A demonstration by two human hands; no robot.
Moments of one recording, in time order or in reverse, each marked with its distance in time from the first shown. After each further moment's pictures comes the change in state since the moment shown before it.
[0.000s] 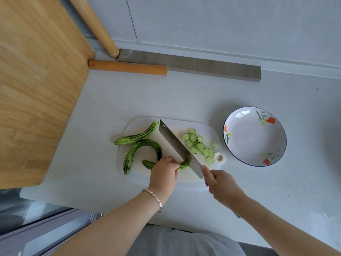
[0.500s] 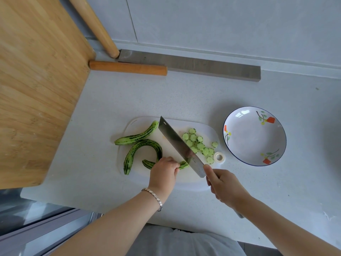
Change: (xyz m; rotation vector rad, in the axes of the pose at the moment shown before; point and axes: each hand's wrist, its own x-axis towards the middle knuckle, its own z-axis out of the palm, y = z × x) left_hand -0.001 -0.001 0.000 -0.020 0.015 -0.001; right_hand -0.006 -0.001 -0.006 0.057 0.003 -0.015
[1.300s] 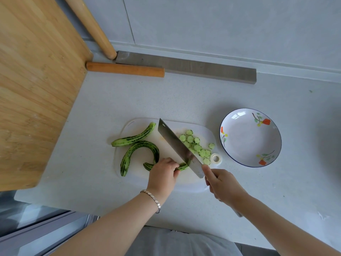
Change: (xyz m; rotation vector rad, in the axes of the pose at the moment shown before) left_hand 0.001 0.003 0.005 -0.020 0.007 0.008; right_hand 0.003 -0.002 -0.006 0.005 0.000 0.027
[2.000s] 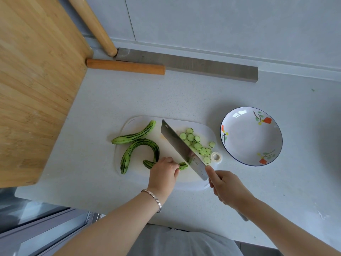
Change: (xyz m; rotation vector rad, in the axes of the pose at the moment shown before) left_hand -0.002 0.004 -0.002 0.069 -0.028 0.003; right_hand -0.008 0.004 -0.005 -0.028 -0.006 0.022
